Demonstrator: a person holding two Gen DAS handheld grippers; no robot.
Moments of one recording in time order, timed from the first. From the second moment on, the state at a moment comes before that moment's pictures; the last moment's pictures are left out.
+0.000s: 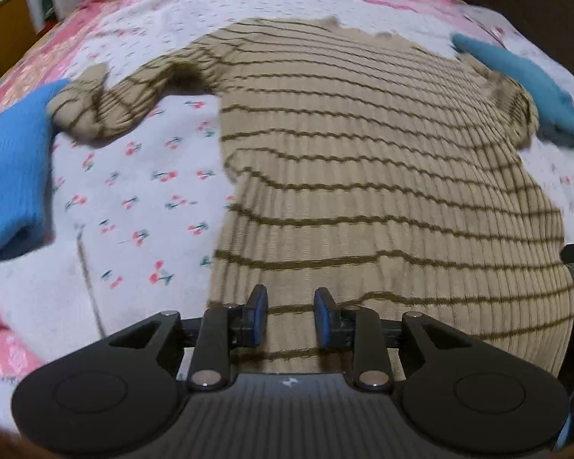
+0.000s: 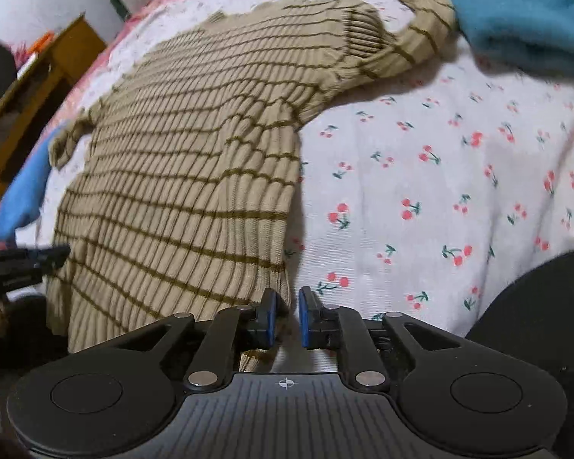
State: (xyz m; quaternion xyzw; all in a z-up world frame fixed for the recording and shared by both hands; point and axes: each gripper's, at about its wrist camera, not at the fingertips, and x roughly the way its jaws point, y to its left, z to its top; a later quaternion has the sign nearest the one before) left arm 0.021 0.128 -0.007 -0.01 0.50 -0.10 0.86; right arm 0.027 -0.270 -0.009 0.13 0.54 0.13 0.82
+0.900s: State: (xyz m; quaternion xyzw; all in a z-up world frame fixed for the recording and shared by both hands) left arm 0.080 0.050 0.010 0.01 0.47 -0.14 0.87; right arm 0.104 -0.340 0.029 0.09 0.42 0.04 0.90
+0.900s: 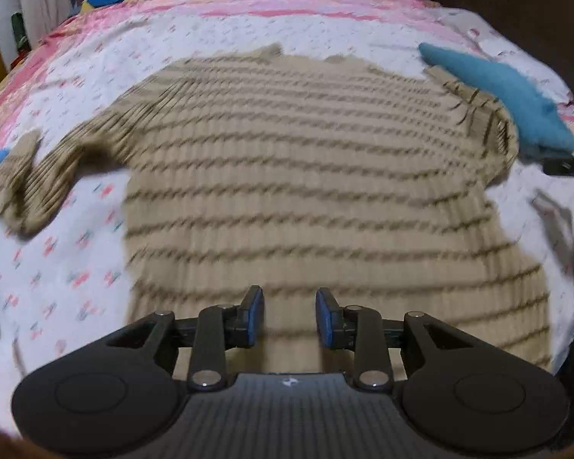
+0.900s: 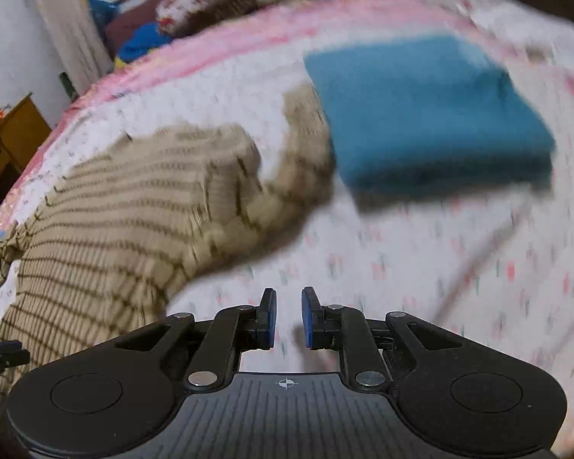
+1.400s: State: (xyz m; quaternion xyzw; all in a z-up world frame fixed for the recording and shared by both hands) left arm 0.159 -0.038 0.007 -0.01 0.46 -0.19 0.87; right arm 0.243 -0.315 0.021 -0.02 0.41 0.04 0.91
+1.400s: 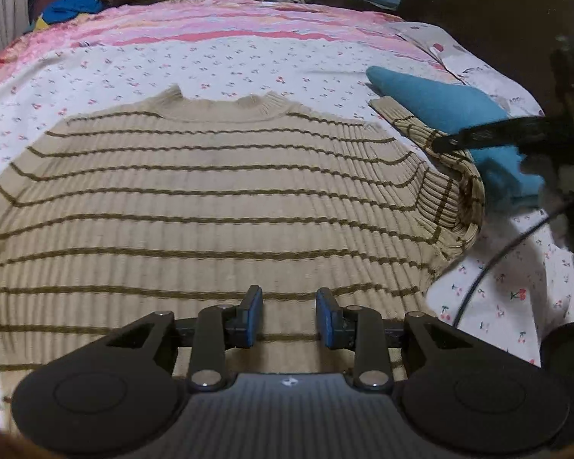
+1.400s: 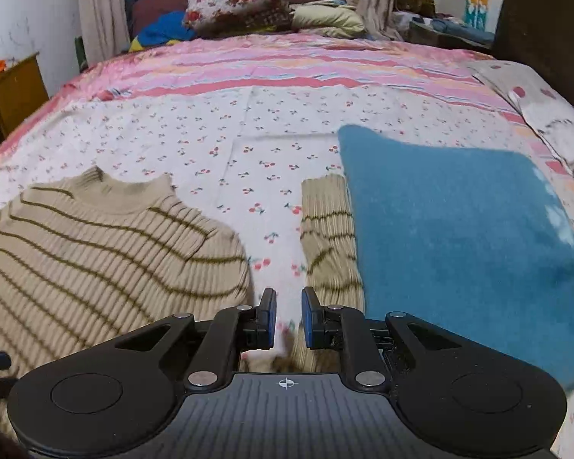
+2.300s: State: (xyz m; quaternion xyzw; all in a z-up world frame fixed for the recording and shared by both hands) left arm 0.162 -0.043 -0.004 -0.03 0.47 -0.21 0.86; right arm 0.274 -0.351 0.056 0.06 0.39 0.04 0.92
